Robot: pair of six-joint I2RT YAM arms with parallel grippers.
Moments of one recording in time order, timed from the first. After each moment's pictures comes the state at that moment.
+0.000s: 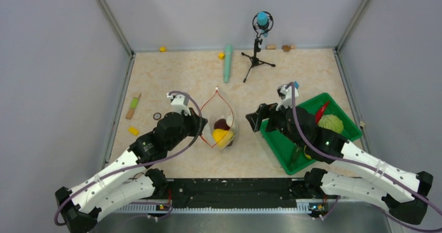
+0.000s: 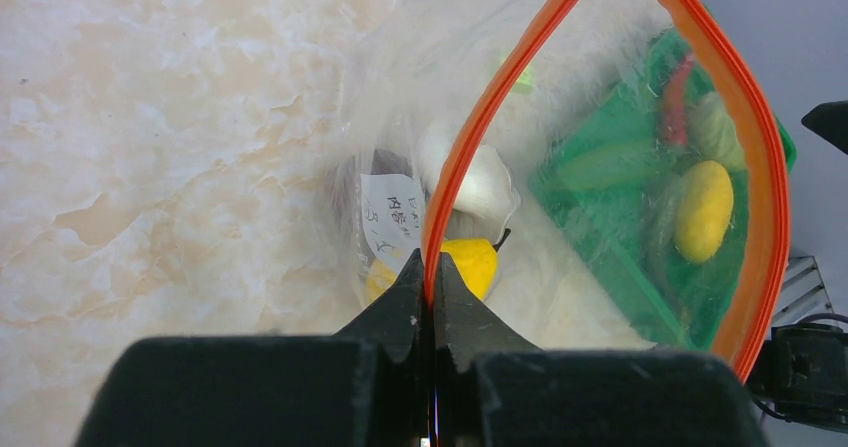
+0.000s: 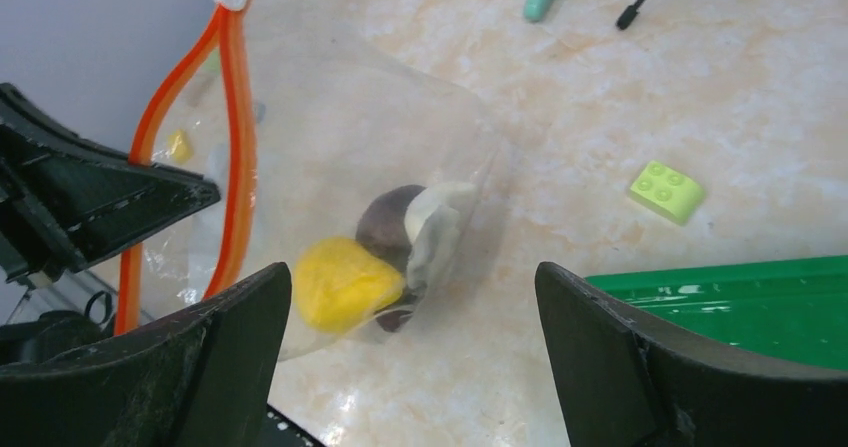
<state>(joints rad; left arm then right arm) -0.83 0.74 0.69 -0.34 -0.26 -0.64 0.99 0.82 0.83 -0.31 0.37 0.50</state>
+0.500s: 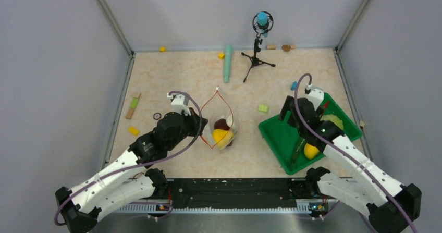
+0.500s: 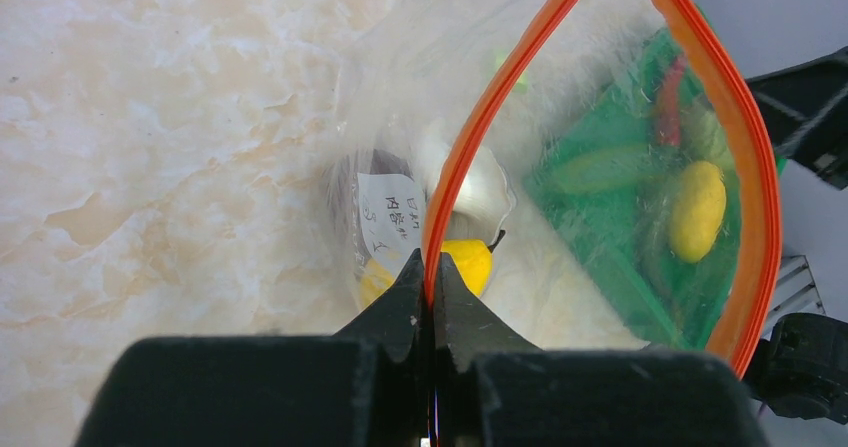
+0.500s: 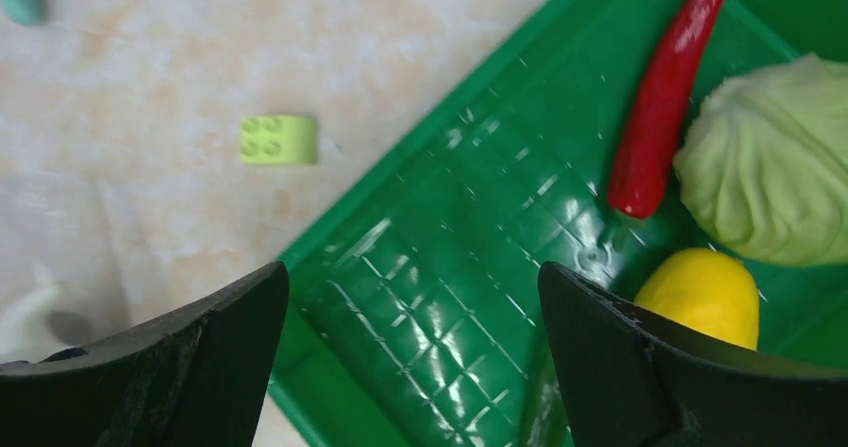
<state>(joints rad) -0.83 0.74 0.69 -0.34 -0.25 -0.65 0.57 0.85 0.76 -0.57 0.56 0.63</state>
